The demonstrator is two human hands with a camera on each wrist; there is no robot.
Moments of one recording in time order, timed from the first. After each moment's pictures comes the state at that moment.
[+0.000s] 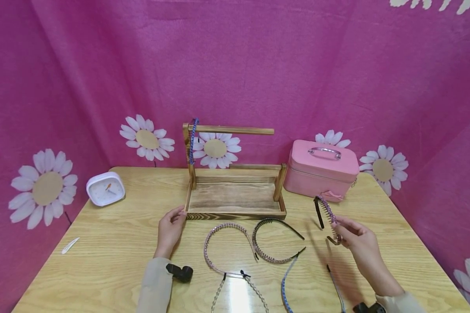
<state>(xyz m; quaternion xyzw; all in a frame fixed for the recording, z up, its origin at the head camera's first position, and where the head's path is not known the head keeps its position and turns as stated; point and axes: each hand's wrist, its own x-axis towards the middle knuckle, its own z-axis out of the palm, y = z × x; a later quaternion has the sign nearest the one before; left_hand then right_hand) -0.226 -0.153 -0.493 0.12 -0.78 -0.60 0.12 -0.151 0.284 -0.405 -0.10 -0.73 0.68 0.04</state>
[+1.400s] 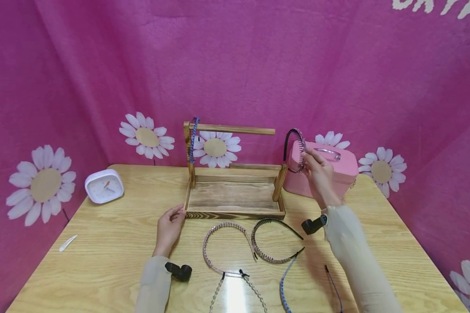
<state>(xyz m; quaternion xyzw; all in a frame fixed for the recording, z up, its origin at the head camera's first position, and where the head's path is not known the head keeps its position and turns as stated) -0.226 -0.153 -0.494 0.13 -0.78 -0.60 0.11 -0.292 0.211 -0.344 -0.02 -0.51 0.85 0.11</state>
